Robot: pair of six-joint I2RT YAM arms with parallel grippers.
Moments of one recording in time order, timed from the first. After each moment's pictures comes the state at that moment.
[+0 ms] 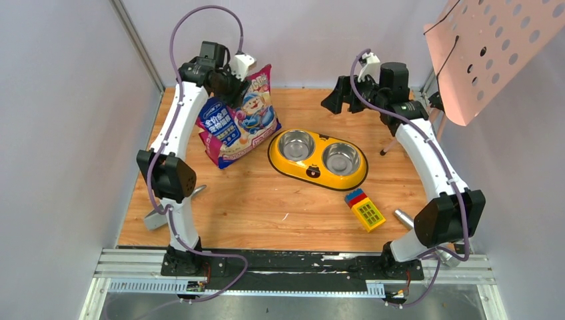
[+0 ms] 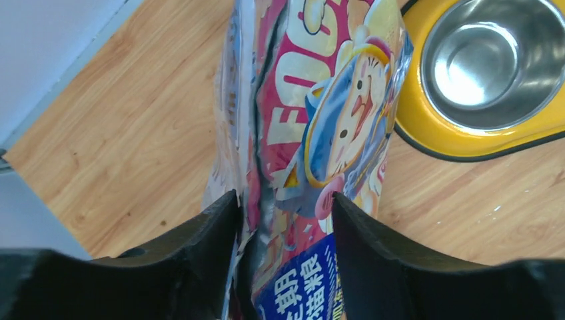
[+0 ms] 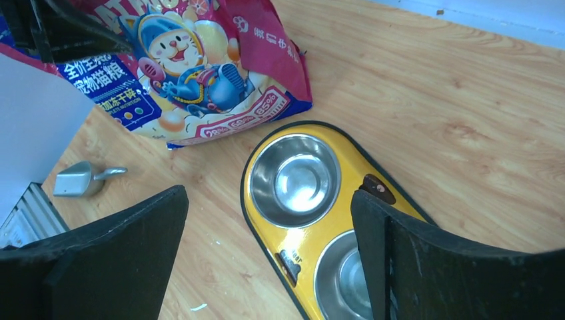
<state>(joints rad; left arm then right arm) -0.23 1.96 2.18 -1.06 0.22 0.45 0.20 1.54 1.55 -0.41 -0.52 0.19</state>
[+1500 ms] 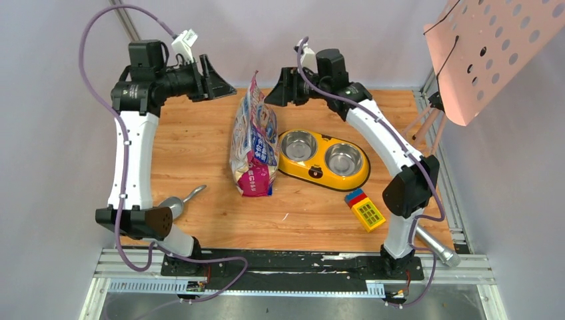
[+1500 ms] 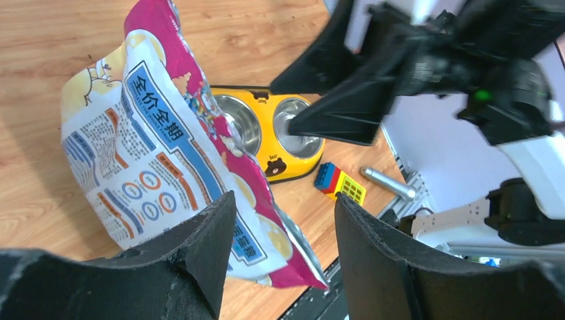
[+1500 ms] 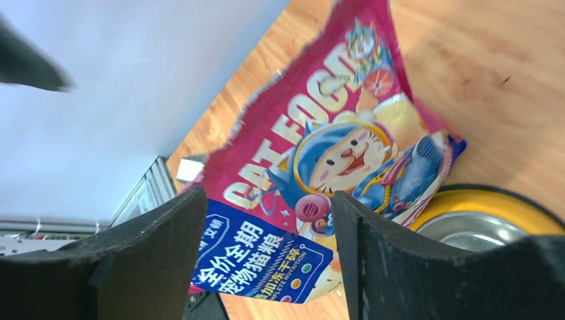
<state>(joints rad) -0.05 1.53 2.05 -1.03 0.78 -0.27 0.53 1.90 1.93 -0.40 -0.59 0.43</state>
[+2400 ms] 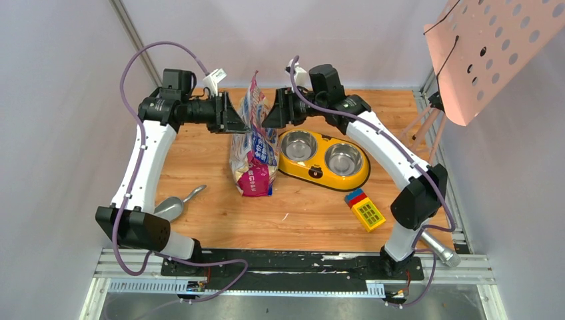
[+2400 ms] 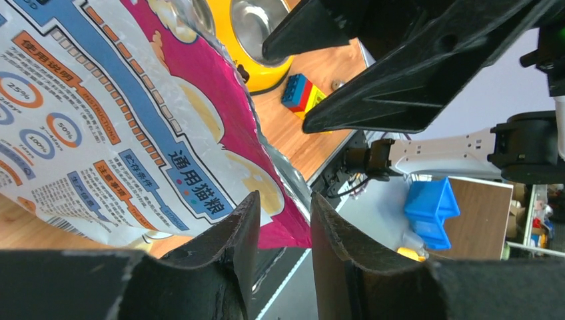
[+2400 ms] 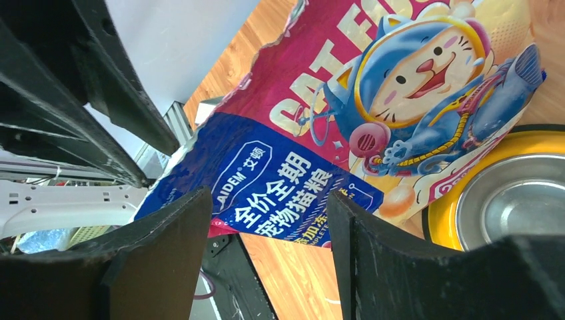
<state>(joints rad) -0.13 1.45 1.67 -1.01 0.88 -0.24 0.59 1.77 1.79 -0.50 -0.60 0.41</state>
